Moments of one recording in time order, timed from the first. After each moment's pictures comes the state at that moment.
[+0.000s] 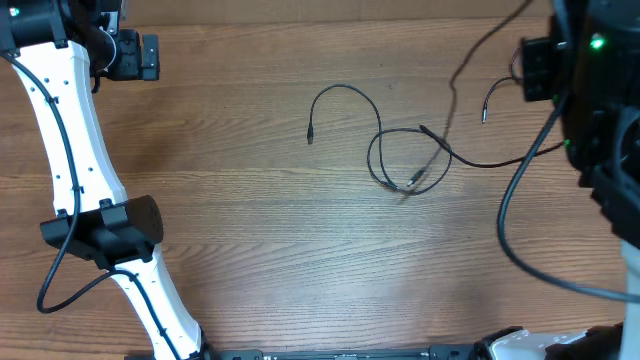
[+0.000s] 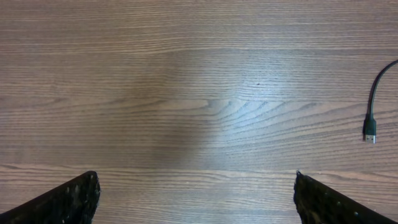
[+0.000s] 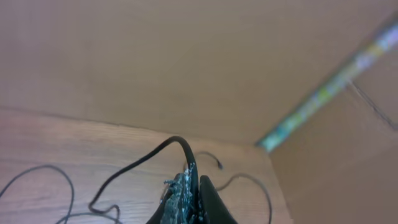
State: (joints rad) left arm 0.22 2.24 2.70 -1.61 0.07 0.16; right arm 0.34 1.51 2.37 -1.29 0.57 -0.11
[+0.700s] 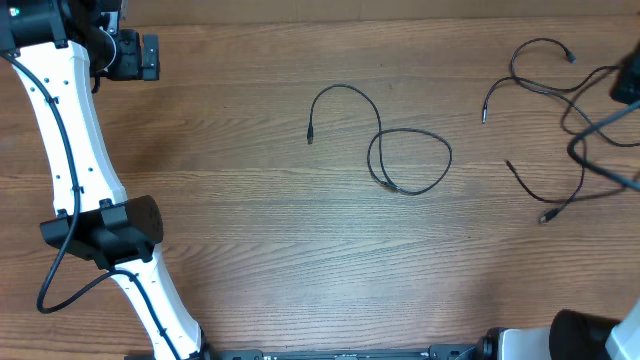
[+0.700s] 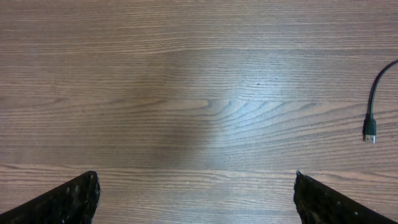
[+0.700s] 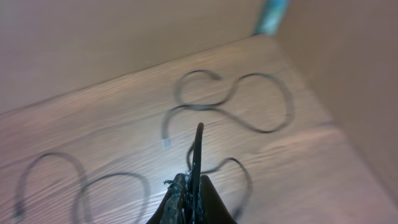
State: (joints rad) left arm 0.22 2.24 2.70 -1.61 0.07 0.16; right arm -0.20 1.59 2.37 -1.49 0.10 0.11
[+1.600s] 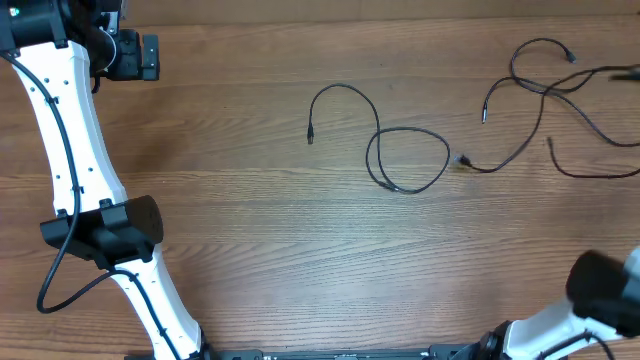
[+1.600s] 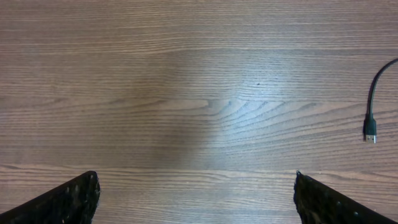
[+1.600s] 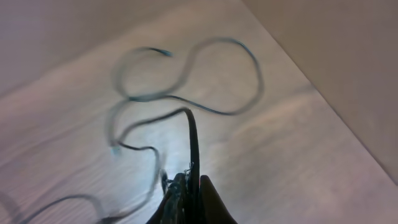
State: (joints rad) left arm 0.22 2.24 2.70 -1.61 0.07 0.16; right arm -0.47 1.86 2.37 -1.44 0.11 0.09
